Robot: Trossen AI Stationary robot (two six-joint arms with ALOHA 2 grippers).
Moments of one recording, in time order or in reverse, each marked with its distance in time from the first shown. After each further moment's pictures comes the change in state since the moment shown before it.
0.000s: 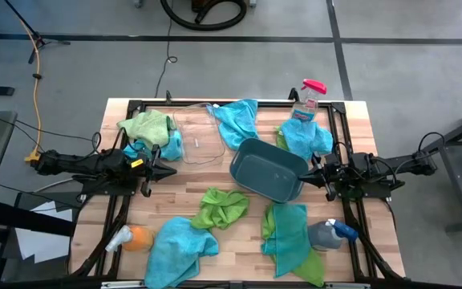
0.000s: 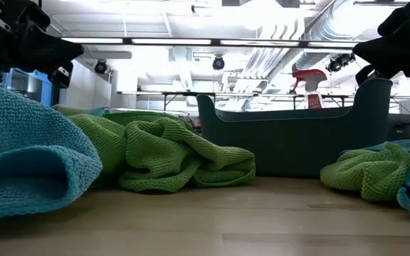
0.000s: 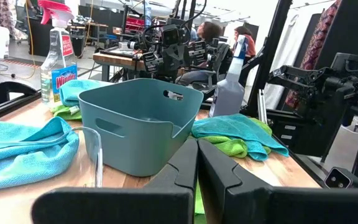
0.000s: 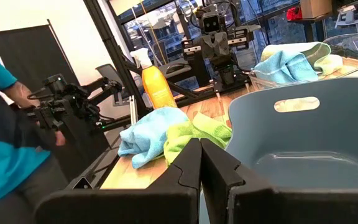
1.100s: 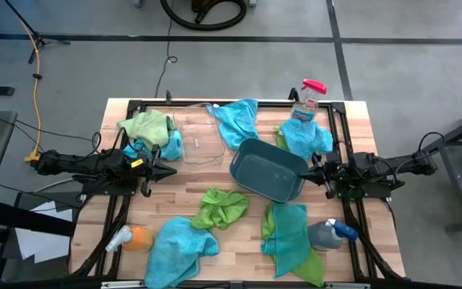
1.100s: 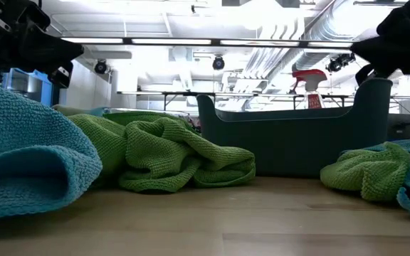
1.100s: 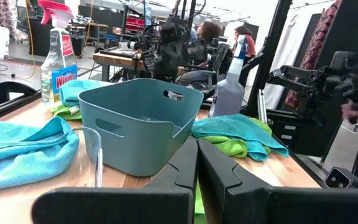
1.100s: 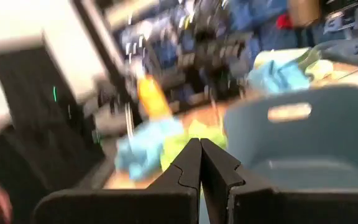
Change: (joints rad) left arm 0.000 0.000 0.000 0.000 0.000 0.000; right arm 0.000 0.001 0.000 0.087 0.070 0.078
